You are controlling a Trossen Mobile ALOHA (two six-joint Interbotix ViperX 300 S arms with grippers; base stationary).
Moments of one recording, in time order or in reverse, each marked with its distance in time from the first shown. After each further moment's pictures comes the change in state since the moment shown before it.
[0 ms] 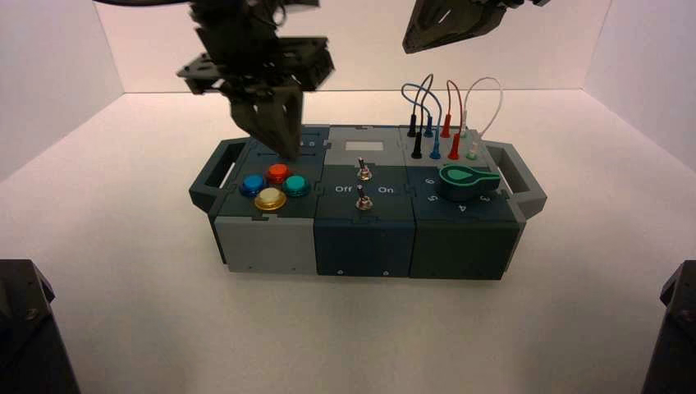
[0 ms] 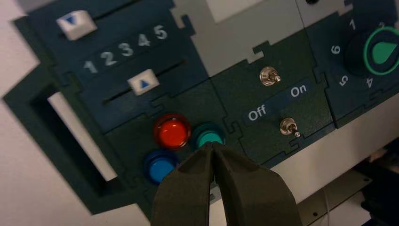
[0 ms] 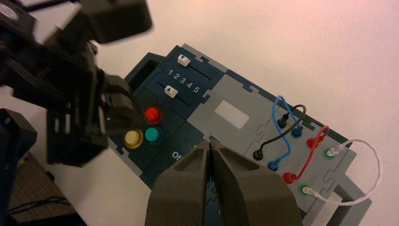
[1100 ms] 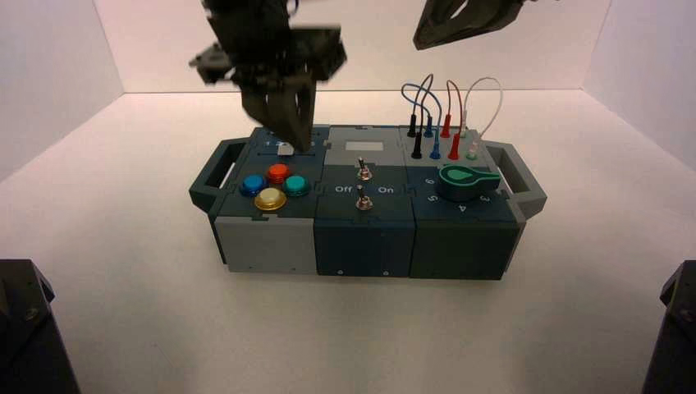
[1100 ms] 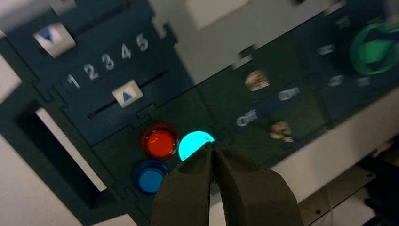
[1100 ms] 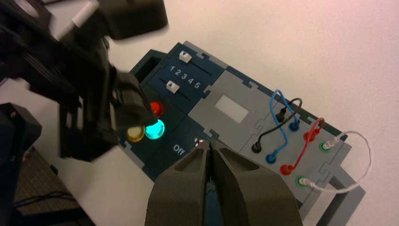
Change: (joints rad) left arm -0.015 -0.037 -0.026 0.015 0.017 -0.002; right arm 0.000 -0.072 0.025 -0.005 0.049 -0.003
